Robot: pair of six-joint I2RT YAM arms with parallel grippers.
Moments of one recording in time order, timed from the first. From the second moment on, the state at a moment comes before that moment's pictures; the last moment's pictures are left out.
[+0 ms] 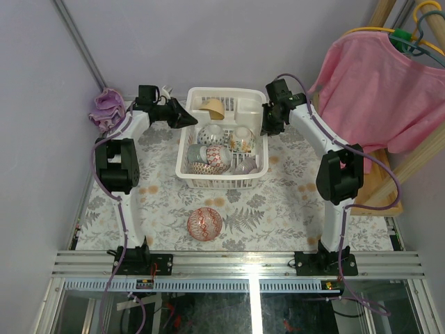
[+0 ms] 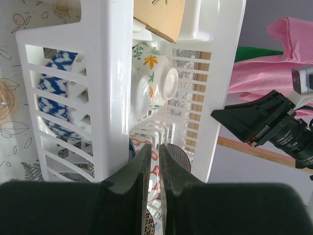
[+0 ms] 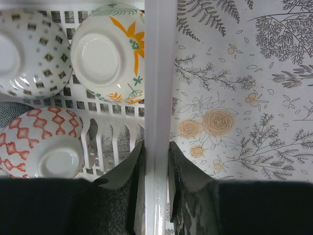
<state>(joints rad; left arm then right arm) 0.03 2.13 1.71 -0.35 0.89 -0.71 0.36 2.03 1.88 -0.88 -0.01 0.42</state>
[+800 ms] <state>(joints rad) 0.03 2.05 1.84 -0.60 0.64 -0.63 0.36 2.02 1.85 -0.86 -0.02 0.43</state>
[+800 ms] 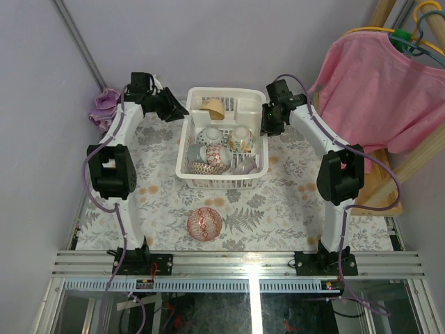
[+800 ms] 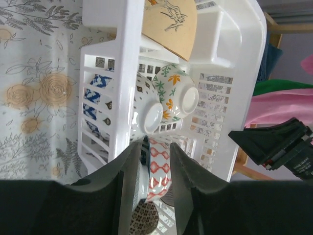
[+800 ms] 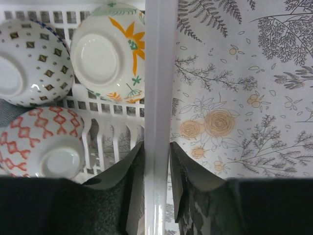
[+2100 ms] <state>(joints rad) -0.45 1.71 1.86 -1.00 0.42 -0.50 0.36 1.61 1.66 -1.01 -0.13 0.43</state>
